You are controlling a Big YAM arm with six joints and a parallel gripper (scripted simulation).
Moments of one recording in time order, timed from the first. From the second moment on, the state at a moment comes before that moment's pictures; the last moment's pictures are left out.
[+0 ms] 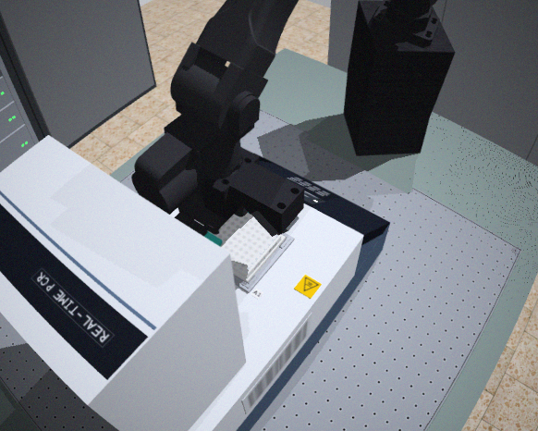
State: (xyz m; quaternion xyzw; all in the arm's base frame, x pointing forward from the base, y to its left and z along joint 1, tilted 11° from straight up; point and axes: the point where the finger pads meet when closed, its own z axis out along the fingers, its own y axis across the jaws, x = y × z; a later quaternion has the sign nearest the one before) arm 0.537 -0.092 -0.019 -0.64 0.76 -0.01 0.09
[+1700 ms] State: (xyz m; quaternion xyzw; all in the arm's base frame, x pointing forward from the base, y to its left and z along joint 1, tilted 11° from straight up) arm 0.540 -0.093 -0.016 -0.65 0.76 -0.01 0.10
